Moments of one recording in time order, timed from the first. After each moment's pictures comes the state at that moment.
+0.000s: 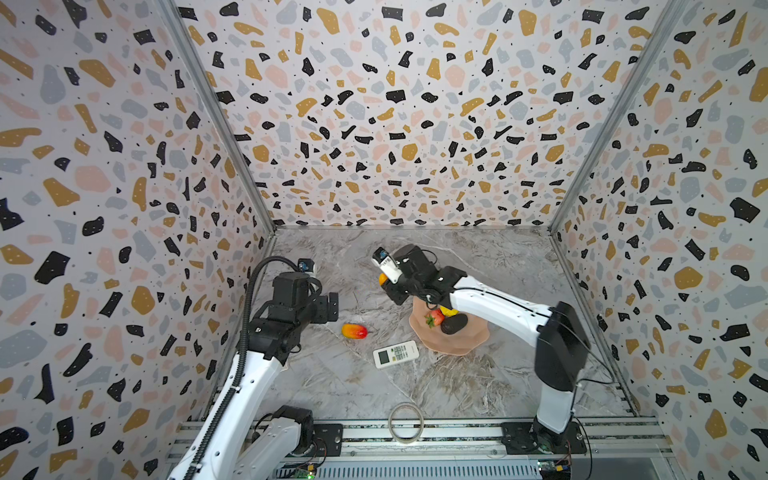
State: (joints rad) left arm -0.19 0.89 0.93 -0.73 -0.11 -0.08; right arm 0.86 1.75 1.50 -0.43 0.05 -0.08
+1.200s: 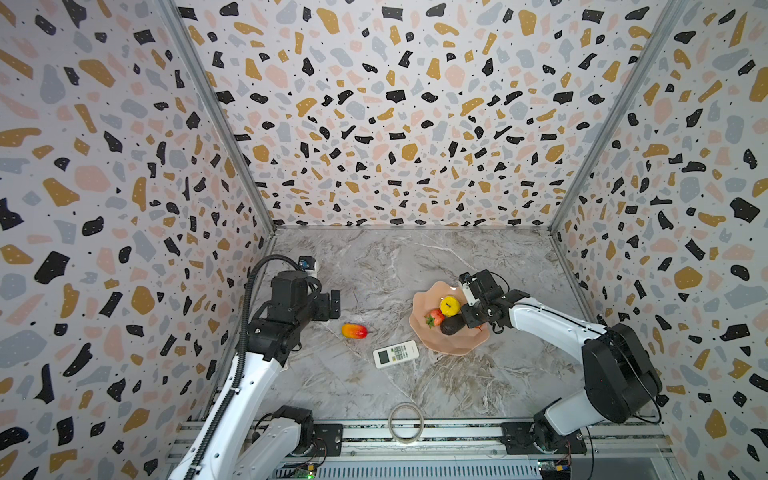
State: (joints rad) left arm -0.19 0.89 0.93 -0.69 -0.06 -0.08; right arm 0.52 1.52 0.94 -0.49 0.12 0.05
